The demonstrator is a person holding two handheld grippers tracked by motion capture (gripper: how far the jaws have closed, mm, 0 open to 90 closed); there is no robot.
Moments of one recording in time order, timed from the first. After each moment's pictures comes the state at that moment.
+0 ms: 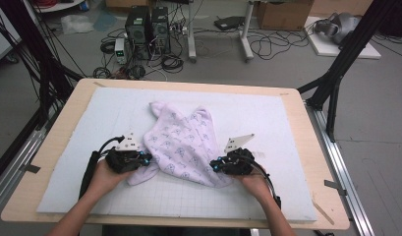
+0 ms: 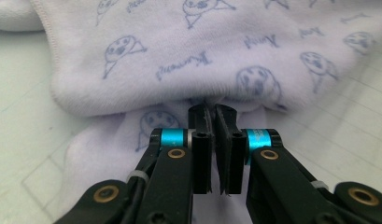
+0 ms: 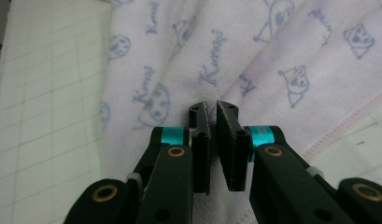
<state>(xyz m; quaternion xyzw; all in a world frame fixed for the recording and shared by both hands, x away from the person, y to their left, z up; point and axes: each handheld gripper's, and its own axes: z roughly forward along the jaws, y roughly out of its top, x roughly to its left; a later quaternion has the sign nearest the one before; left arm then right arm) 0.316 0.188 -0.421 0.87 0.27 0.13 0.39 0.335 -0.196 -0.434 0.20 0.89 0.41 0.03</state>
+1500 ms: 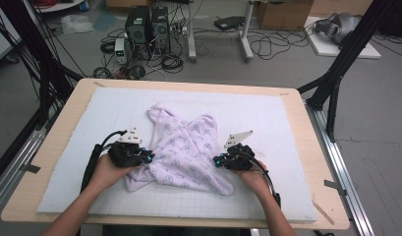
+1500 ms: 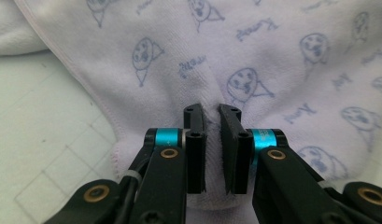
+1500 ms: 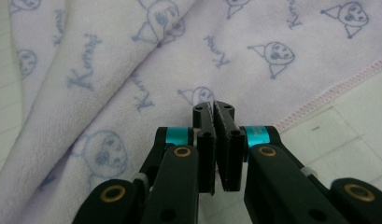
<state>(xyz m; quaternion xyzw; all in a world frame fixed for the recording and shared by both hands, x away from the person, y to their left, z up) 0.324 0.186 -0.409 0.87 0.28 0.10 0.40 0.349 -0.198 -0.440 0.23 0.89 0.38 0.04</state>
